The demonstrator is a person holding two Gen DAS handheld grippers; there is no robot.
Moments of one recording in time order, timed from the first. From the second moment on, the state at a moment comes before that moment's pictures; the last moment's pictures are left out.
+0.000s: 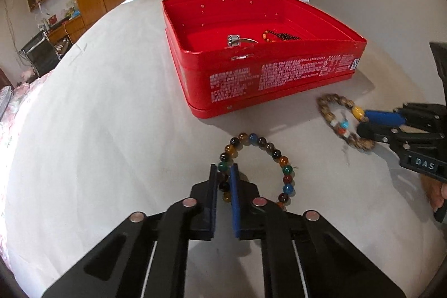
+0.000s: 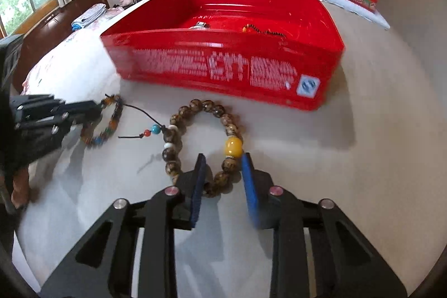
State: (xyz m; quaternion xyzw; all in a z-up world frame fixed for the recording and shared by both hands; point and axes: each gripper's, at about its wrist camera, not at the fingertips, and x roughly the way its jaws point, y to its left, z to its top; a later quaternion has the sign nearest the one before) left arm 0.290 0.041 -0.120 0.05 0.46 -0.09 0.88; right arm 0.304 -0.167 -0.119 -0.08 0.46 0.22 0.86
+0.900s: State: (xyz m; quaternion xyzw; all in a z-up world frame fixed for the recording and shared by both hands) left arm 0.265 0.039 -0.119 0.06 0.46 -0.11 0.88; right arm 0.273 -0.195 -0.112 -0.07 0.47 0.24 0.85
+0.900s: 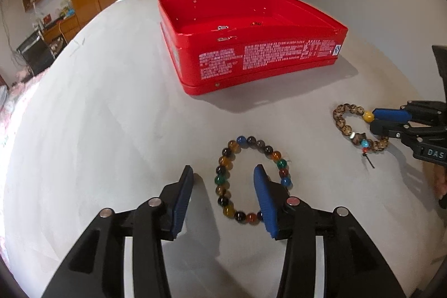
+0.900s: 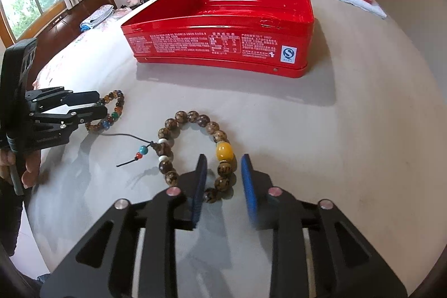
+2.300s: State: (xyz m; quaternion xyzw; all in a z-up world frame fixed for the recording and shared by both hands) left arm 0.224 0.033 -0.053 0.06 0.39 -0.12 0.91; right arm 0.239 -0.194 -0.039 -0.08 0.38 0.25 0.89
